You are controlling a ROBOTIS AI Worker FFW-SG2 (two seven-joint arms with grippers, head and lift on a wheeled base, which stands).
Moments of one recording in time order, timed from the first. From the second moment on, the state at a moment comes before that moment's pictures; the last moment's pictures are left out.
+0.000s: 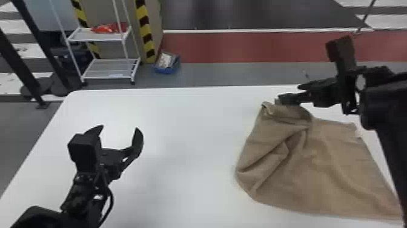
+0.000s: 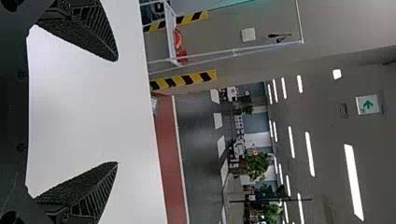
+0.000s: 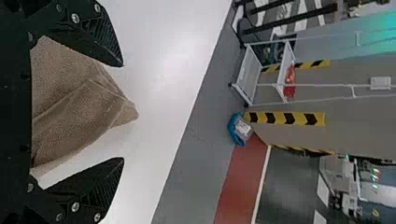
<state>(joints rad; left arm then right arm) 0.30 0.33 -0.08 -1.92 0.17 0.15 0.23 -0.50 -0.20 0.02 -1.48 0.32 0.87 0.90</state>
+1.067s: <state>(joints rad) 0.29 0.33 -0.10 -1.91 0.15 0.16 0.23 -0.69 -0.26 0.21 -1.07 0.66 0.37 1.09</state>
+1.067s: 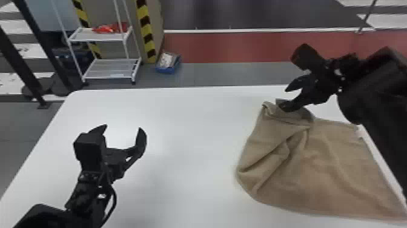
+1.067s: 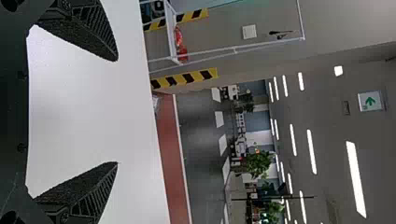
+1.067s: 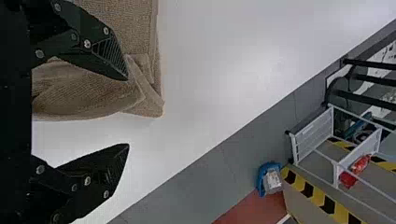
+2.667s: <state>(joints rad) 0.28 0.33 -0.10 -1.92 0.14 0.20 0.24 -0.65 -0.25 0.10 -1.29 0.48 0.63 1.27</state>
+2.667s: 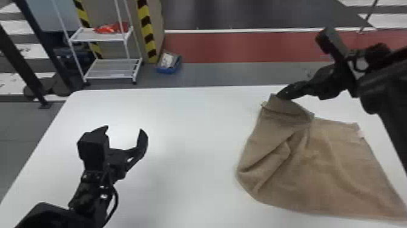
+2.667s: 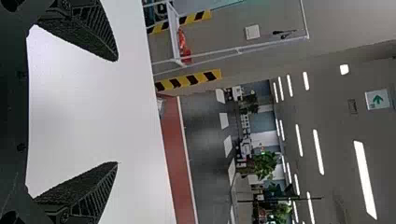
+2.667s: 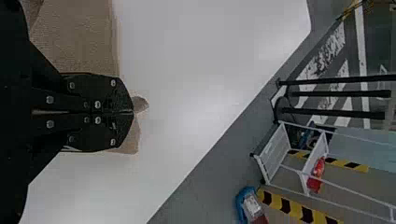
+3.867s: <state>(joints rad) 0.31 0.33 -0.01 -1.91 0.17 0.13 0.24 -0.85 0.00 0.27 -1.32 0.26 0.78 0.88</state>
